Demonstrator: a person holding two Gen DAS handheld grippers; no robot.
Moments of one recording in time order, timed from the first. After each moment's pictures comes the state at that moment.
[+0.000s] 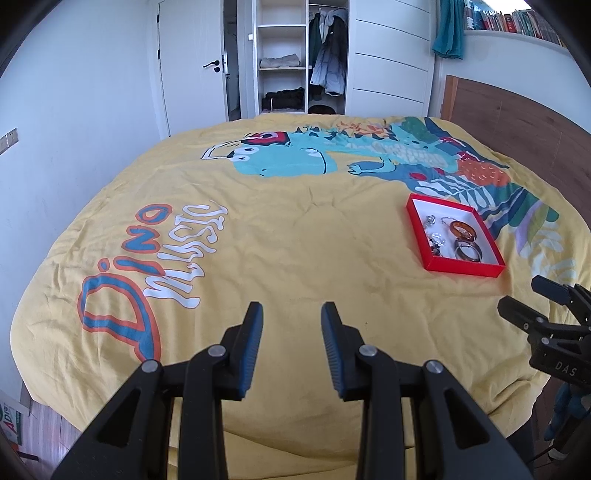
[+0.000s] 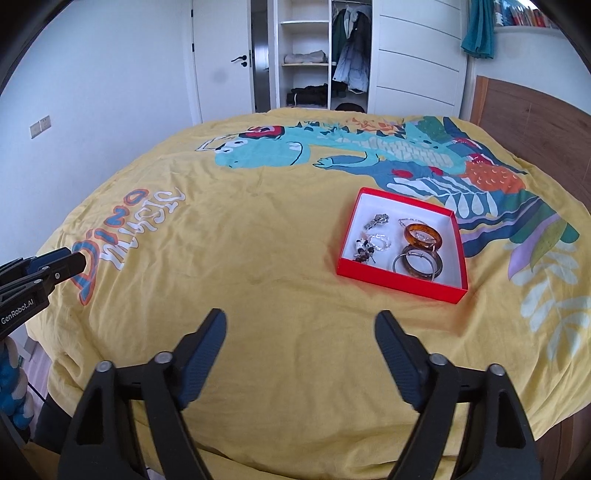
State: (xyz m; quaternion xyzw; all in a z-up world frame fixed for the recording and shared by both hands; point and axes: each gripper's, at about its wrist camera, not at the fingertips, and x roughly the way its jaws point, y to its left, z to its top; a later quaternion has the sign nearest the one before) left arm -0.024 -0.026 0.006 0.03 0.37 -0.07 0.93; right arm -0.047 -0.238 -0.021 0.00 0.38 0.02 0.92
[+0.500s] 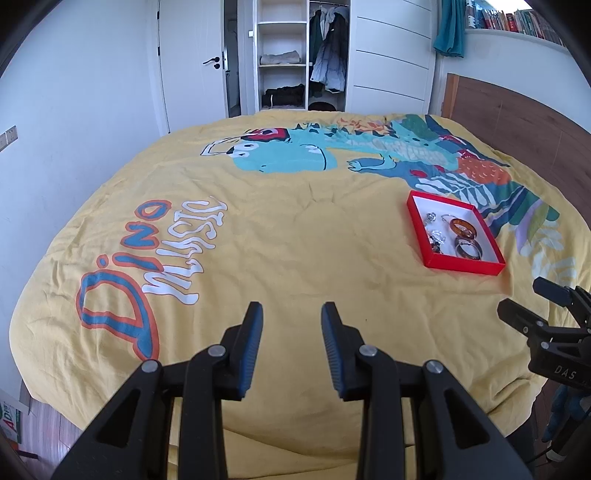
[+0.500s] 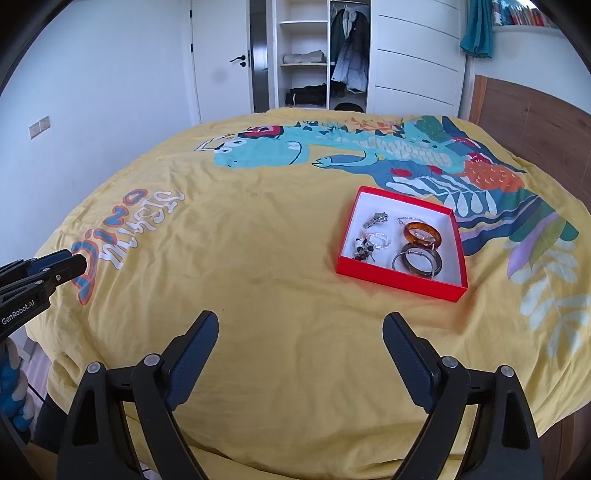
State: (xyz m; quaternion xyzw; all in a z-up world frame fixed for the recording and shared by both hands) left arm -0.024 -0.022 -0.001 0.03 0.37 -0.07 0.93; right arm -0.047 -0.237 -0.024 0.01 0.38 0.01 0.92
